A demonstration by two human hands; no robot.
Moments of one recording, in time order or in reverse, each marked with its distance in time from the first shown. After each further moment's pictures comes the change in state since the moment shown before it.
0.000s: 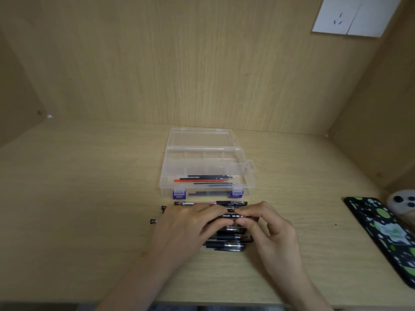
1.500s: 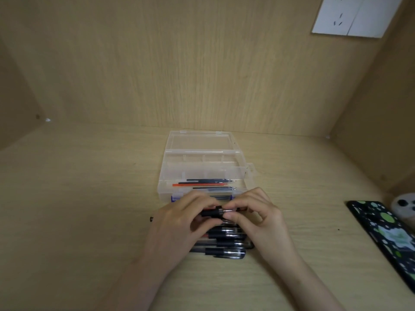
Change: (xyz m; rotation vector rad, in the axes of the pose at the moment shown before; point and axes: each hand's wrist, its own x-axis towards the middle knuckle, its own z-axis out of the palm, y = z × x) left_hand 0.000 -0.010 0.000 -0.126 0.082 -0.079; right_hand 0.032 0.013 0.003 -0.090 -0.120 -0.092
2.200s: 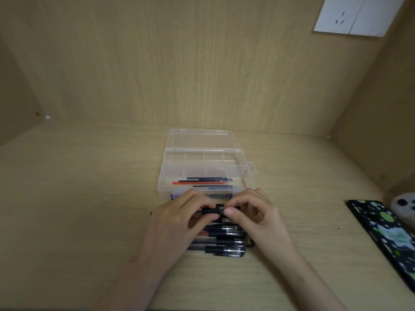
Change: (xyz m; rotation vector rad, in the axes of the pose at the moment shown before) left_hand -0.002 -0.004 -0.001 -0.004 0.040 0.017; right_hand -0.001 -0.004 -0.002 0.035 -0.066 0.145
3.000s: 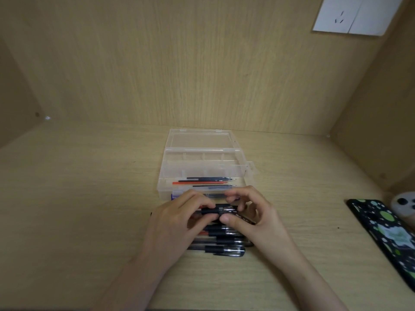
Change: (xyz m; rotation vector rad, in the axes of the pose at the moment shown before) left_hand -0.001 0.000 0.001 -0.018 -0.001 -0.021; right_hand -0.001 -0.001 -0.002 0.078 -0.047 0.069
